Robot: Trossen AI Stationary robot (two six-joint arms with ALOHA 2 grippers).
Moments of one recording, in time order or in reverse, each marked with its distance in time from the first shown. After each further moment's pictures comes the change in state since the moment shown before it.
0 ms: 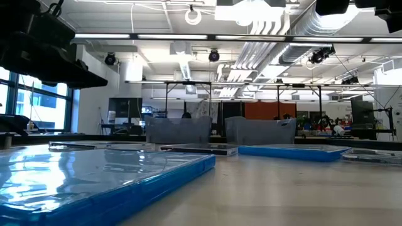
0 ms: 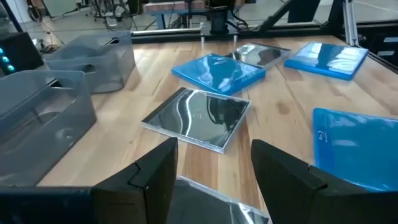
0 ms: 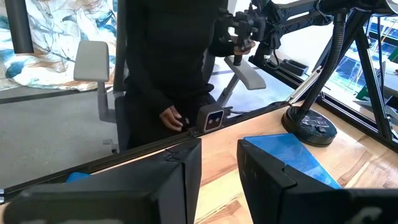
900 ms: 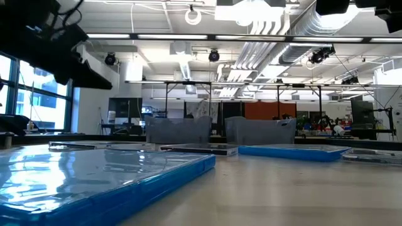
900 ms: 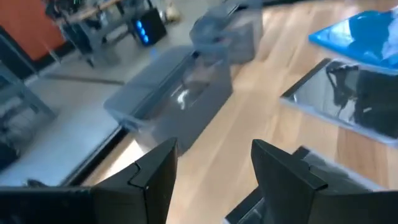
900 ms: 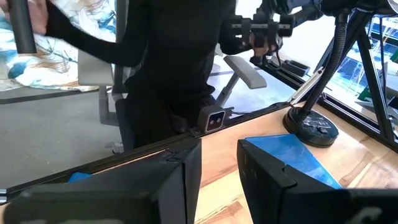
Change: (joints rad) left arm 0.248 0.043 0.140 -0.224 -0.259 0.099; right arm 0.000 0.000 0.000 0.001 -0.008 0.000
